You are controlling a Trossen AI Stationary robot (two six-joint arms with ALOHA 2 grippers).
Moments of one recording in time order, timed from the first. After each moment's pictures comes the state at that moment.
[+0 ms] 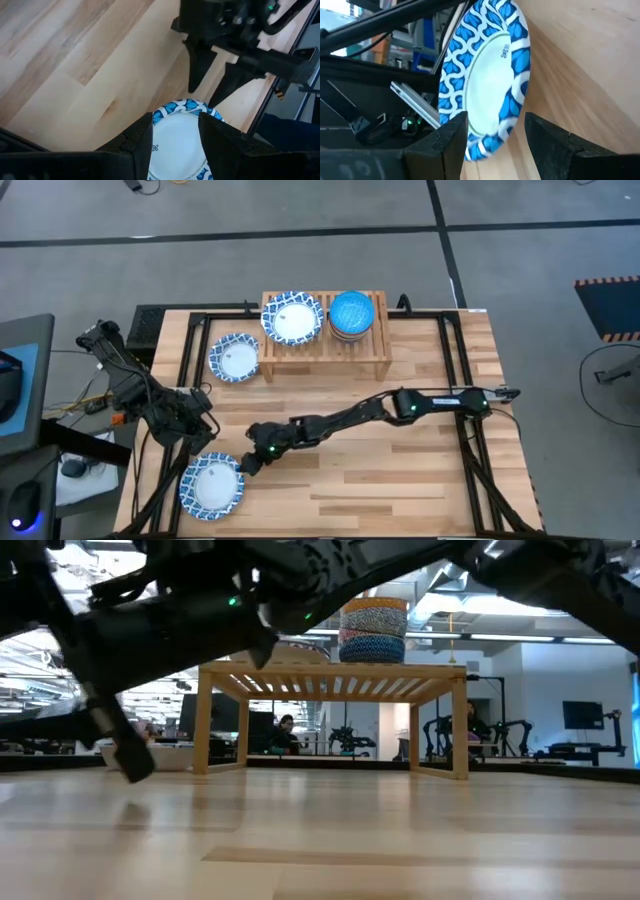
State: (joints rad) left arm -0.79 0.79 0.86 -1.11 -0.25 -1.45; right arm 0.20 2.69 2.23 0.05 -0.24 1.11
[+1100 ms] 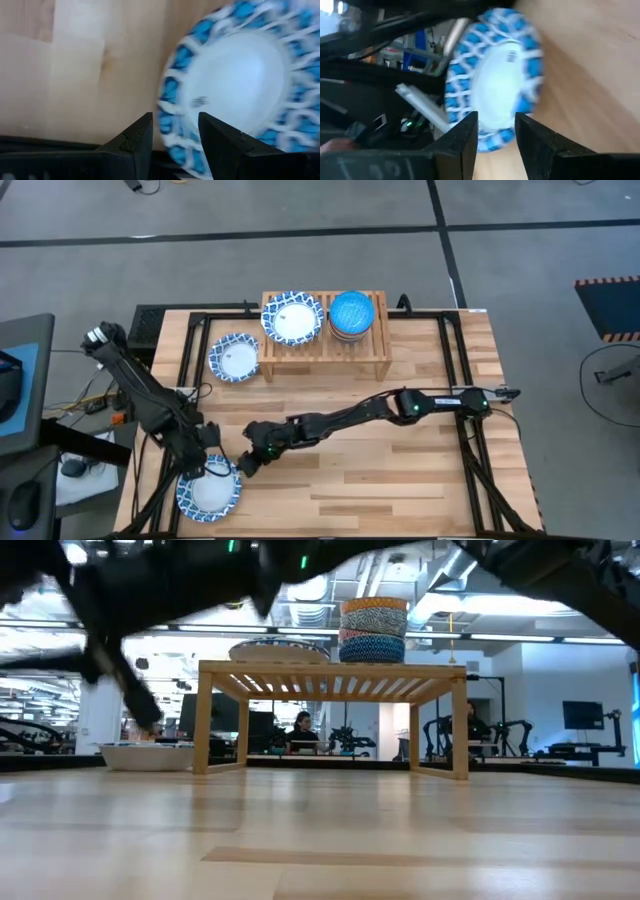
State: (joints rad) left arm -0.85 1.00 0.66 -0.94 0.03 -1.13; right arm 0.21 2.65 2.34 -0.19 -0.18 1.07
